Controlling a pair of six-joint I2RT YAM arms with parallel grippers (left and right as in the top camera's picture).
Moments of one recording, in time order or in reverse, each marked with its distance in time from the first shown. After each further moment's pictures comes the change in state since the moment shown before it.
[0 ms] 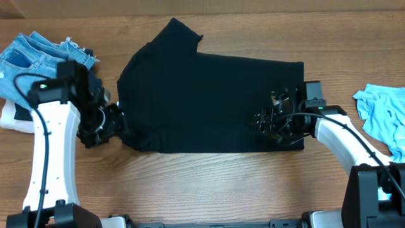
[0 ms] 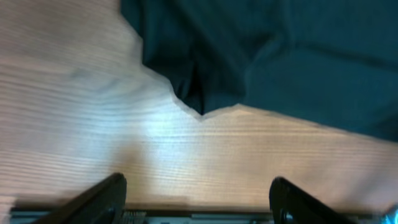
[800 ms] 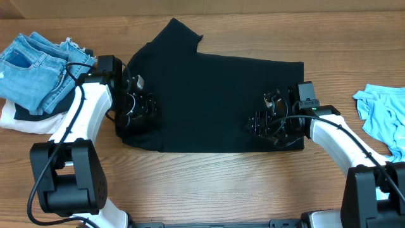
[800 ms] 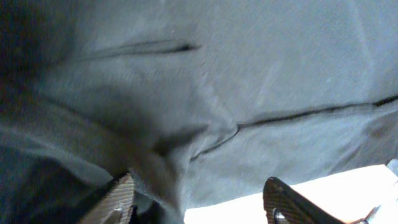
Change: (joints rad) left arm -0.127 0.289 -0.074 0.444 0.195 0.000; right arm 0.040 0.000 0.000 -0.013 0.008 -0.030
